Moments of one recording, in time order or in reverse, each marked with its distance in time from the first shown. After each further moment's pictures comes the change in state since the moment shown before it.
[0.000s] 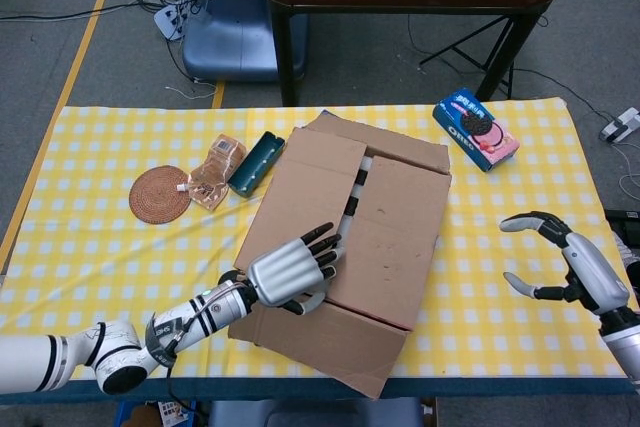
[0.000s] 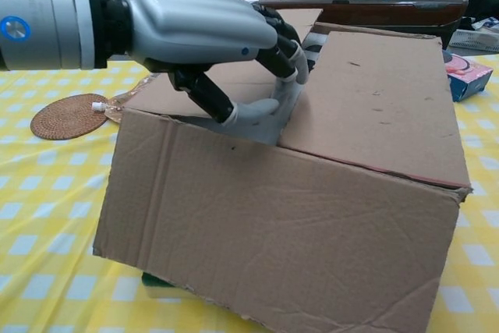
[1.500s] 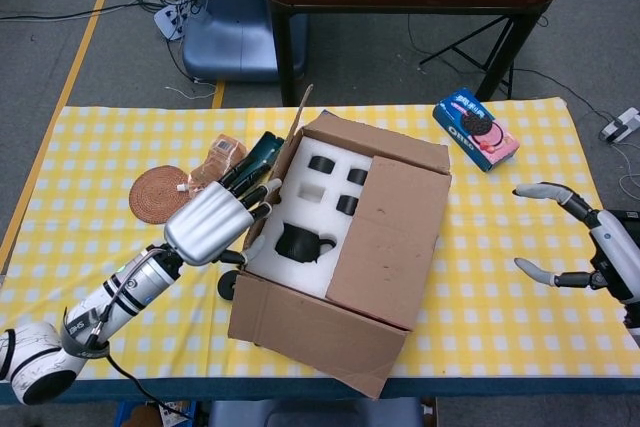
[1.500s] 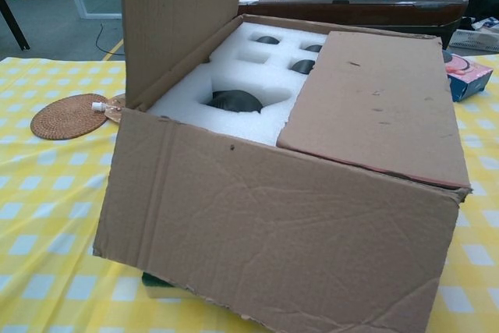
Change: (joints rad) left arm 0.154 0.331 -0.059 -0.102 0.052 0.164 -0.137; right arm -0.005 0.150 0.076 -0.068 -0.039 0.084 0.224
